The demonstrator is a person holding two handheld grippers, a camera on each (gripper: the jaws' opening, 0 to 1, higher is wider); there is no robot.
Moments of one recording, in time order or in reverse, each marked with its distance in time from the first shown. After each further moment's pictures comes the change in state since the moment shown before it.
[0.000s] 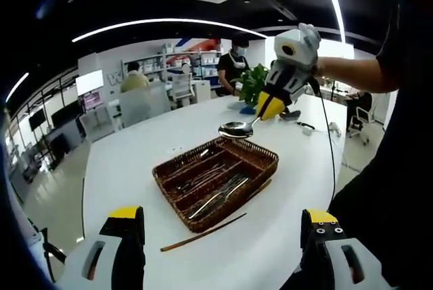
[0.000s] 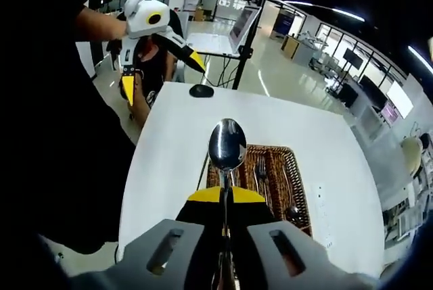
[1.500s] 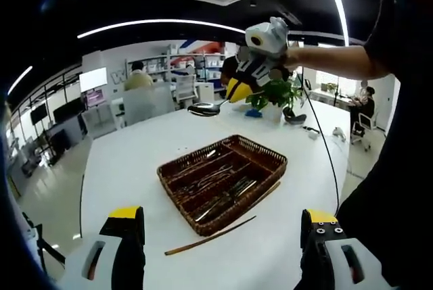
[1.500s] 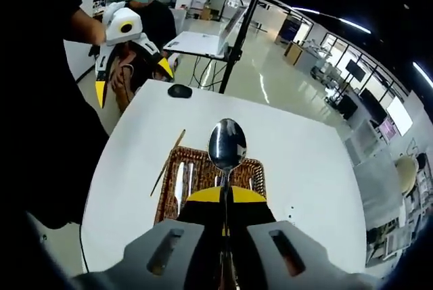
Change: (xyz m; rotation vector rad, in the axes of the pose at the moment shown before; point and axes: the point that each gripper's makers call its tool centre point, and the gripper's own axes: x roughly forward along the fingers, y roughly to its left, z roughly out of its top) left arm 0.013 0.025 -0.012 -0.042 -0.027 0.008; right arm 0.027 -0.102 0.019 -0.085 -0.007 -0.009
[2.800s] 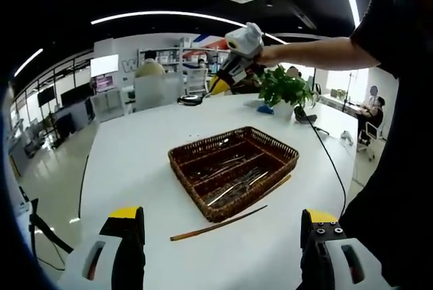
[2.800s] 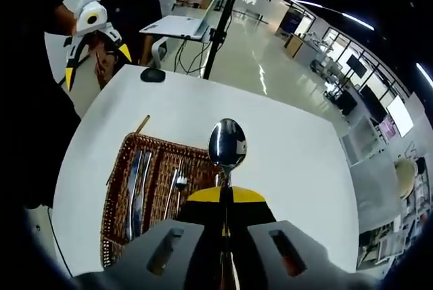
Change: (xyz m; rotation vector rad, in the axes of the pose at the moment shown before) left arm 0.002 0.027 -0.031 -0.080 0.023 0.028; right arm 0.067 -0.084 -0.025 -0.029 0.066 -0.008
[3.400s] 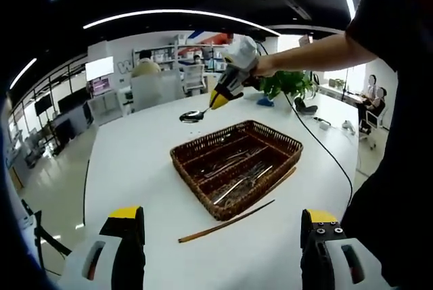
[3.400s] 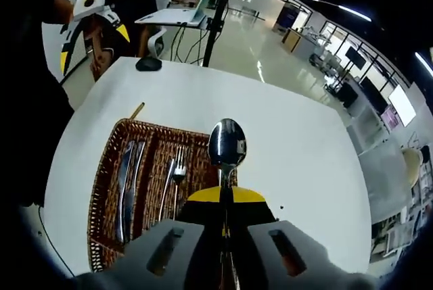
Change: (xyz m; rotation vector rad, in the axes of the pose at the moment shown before) left arm 0.006 0.011 -0.001 0.056 0.039 0.003; right arm 0.041 0.008 -0.041 0.044 0.001 -0.004
